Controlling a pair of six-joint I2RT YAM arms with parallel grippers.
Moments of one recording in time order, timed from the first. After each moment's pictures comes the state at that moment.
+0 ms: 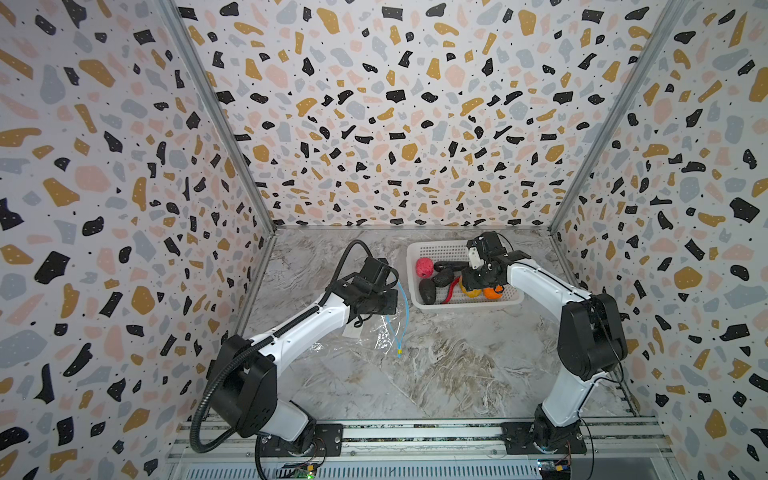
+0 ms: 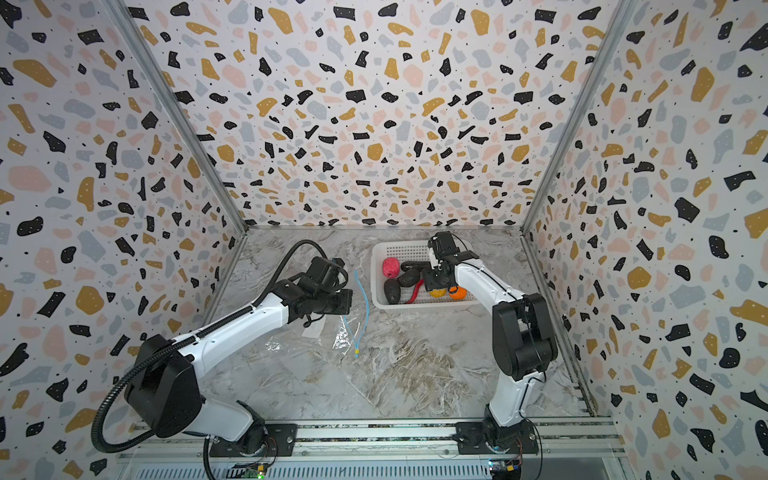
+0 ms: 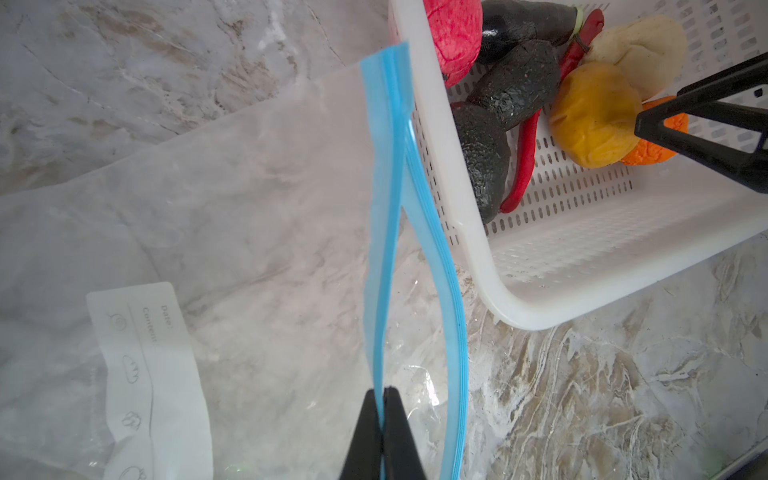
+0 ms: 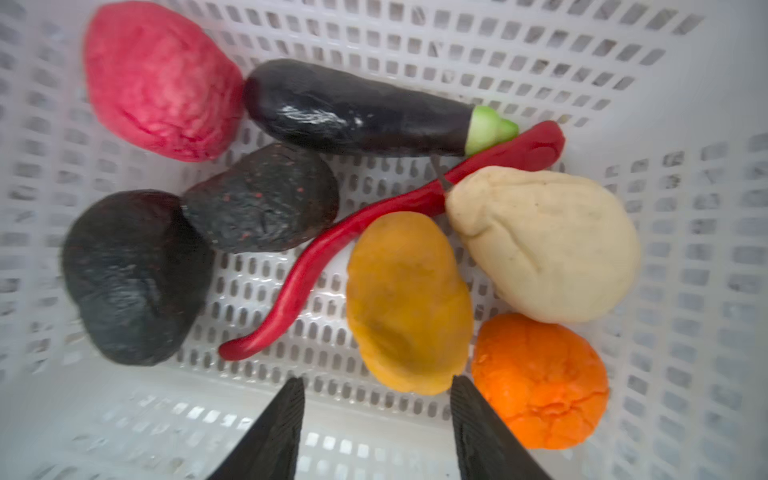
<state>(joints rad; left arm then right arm) -0.59 1.48 1.11 -0.58 0.05 -0.44 0.34 1.80 1.38 -0.64 -0.01 0.05</state>
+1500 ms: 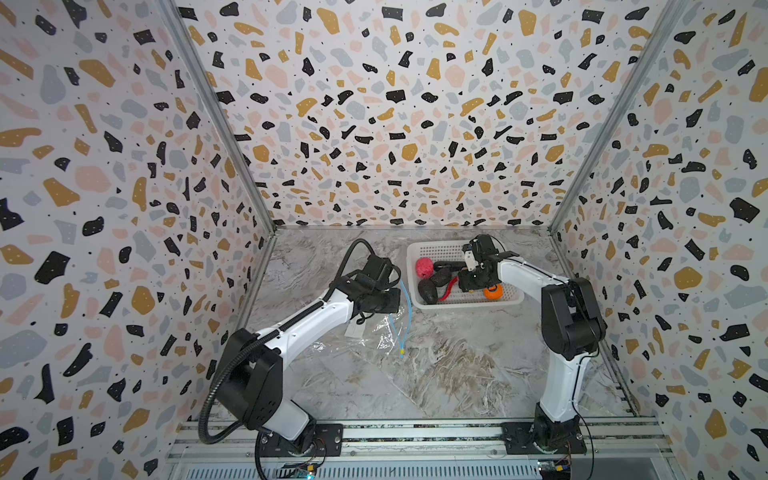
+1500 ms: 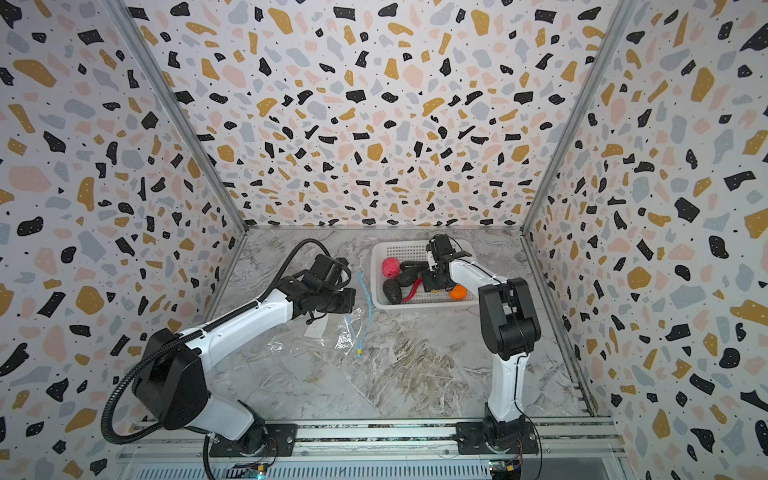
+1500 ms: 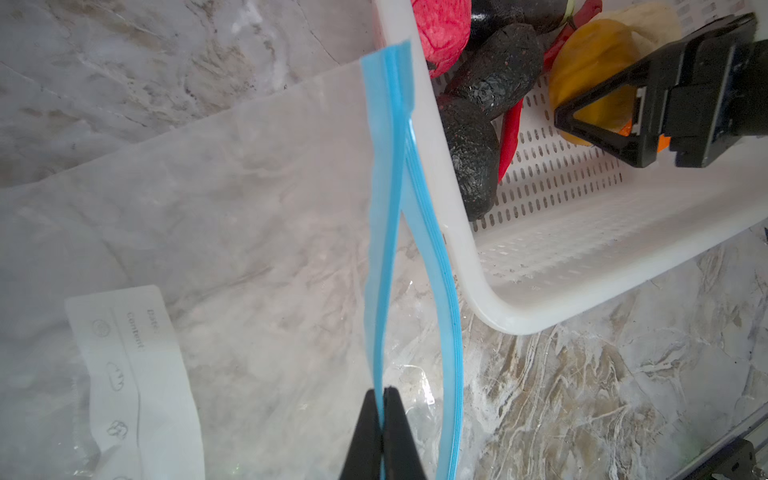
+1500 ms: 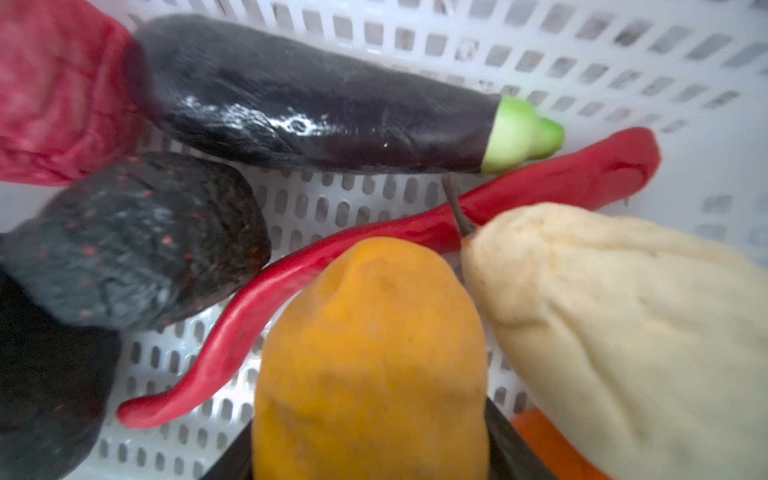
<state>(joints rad) -0.59 1.52 1.15 -0.59 0.09 -0.45 0.31 1.95 1.42 -0.57 -0.05 0.04</state>
